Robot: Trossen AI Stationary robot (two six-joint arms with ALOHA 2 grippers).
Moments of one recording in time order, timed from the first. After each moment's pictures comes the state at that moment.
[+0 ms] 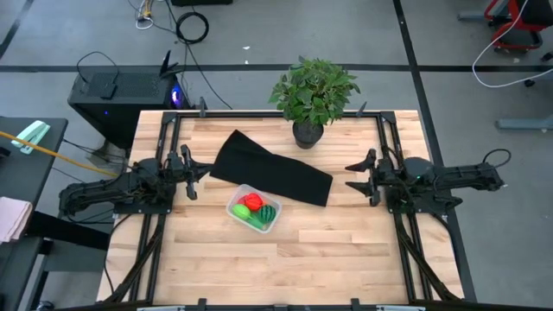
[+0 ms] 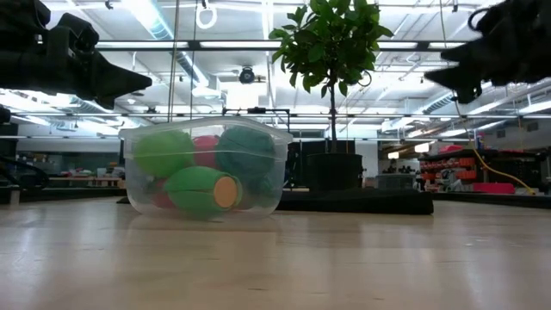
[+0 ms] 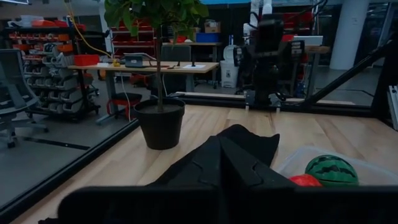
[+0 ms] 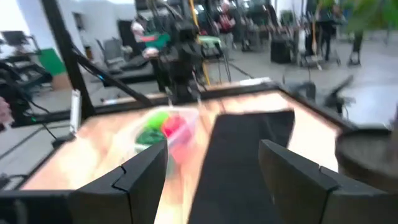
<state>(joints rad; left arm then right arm) 0.17 0.01 0.01 0.04 -0.11 -0.01 0.07 0.09 0.12 -0.07 0.15 0.11</state>
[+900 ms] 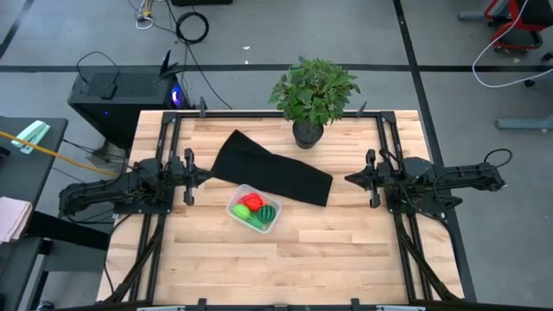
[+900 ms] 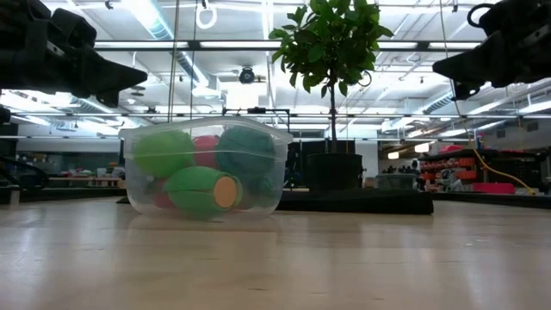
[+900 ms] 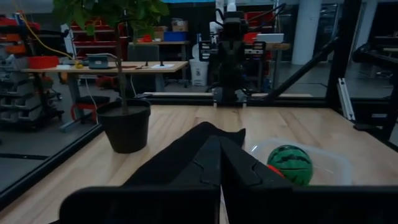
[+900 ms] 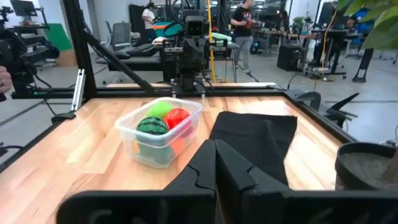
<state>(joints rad) 0.17 0.01 0.01 0.02 0.03 0.01 0.06 0.11 0.12 -0.09 0.10 0.00</state>
